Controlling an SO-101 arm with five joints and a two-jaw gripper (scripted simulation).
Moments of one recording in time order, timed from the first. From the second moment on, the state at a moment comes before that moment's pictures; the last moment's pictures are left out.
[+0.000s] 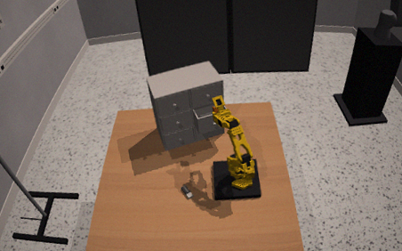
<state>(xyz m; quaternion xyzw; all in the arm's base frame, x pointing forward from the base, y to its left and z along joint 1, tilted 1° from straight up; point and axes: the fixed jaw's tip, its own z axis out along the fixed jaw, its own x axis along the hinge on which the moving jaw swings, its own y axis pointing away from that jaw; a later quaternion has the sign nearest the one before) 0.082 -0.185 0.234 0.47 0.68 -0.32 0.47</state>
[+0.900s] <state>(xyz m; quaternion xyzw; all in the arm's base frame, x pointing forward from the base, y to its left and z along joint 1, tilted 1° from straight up) 0.089 -0.203 0.228 0.47 0.68 -0.31 0.47</state>
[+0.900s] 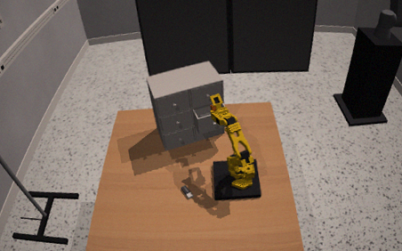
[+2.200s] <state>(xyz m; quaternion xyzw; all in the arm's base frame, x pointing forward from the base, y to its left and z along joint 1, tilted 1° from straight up) 0.108 -0.256 0.217 0.47 0.68 -0.31 0.46</state>
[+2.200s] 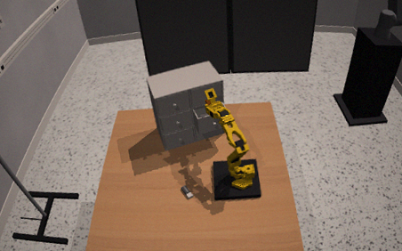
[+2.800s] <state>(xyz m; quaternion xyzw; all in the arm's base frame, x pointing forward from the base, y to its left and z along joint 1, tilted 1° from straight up) 0.108 -0.258 0.221 0.47 0.68 -0.32 0.47</state>
